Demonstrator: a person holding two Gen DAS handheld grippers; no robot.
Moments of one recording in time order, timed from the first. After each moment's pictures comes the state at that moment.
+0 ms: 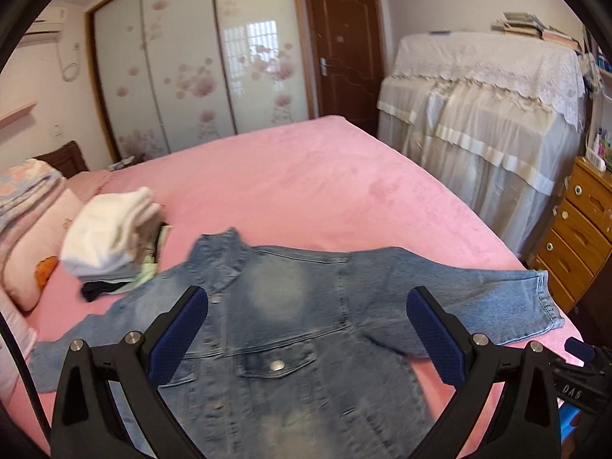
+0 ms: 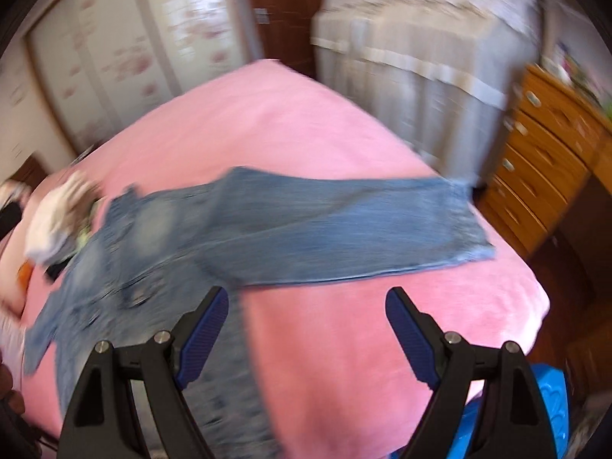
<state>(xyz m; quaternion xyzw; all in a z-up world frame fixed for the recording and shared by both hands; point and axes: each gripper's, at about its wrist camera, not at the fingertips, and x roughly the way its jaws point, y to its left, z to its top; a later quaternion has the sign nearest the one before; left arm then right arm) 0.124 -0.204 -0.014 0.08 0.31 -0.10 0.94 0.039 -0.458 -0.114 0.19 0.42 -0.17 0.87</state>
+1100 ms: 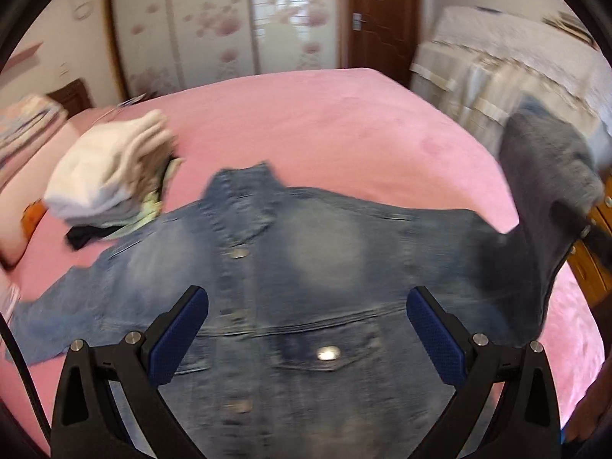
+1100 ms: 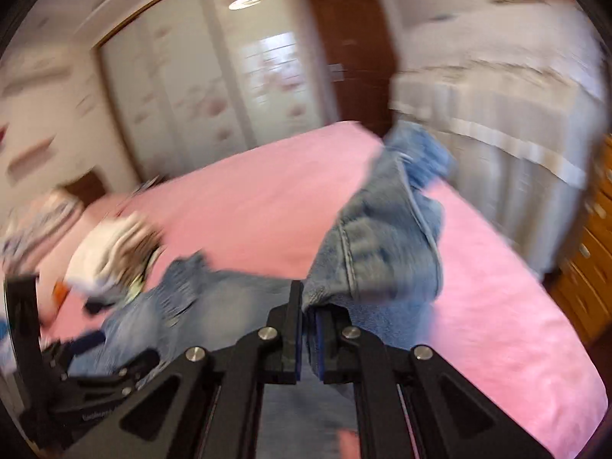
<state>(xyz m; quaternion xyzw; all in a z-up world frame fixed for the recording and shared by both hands) 0.196 -0.099 -0.101 0.03 0.40 -0.04 0.91 0.174 -0.307 -0.078 0.09 0.30 0.03 0.95</state>
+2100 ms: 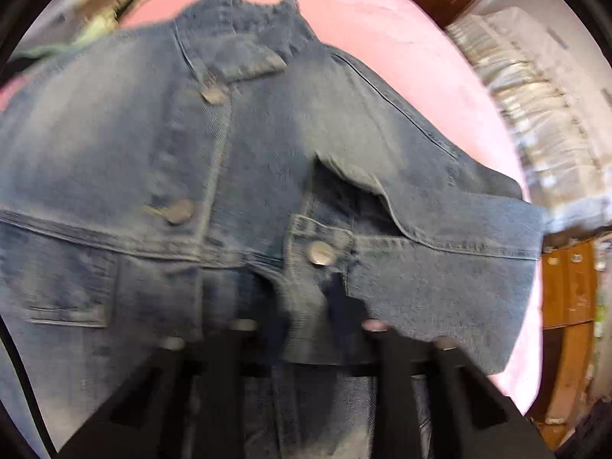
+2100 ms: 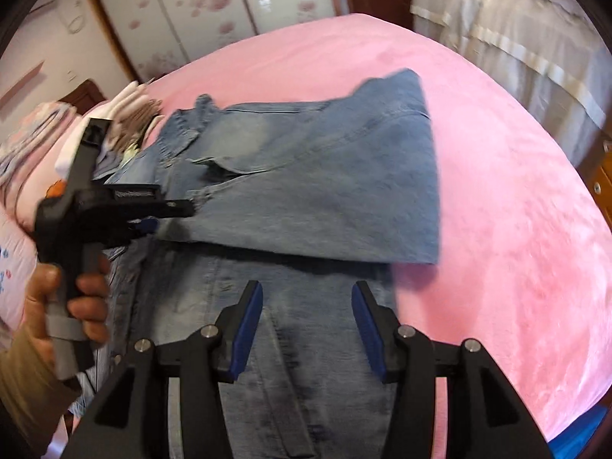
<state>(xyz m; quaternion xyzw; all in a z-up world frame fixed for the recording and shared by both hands) 0.263 -0.079 -0.231 -0.14 0.59 -0.10 0.79 0.122 -0.295 -0.189 0.12 0.47 0.00 0.87</state>
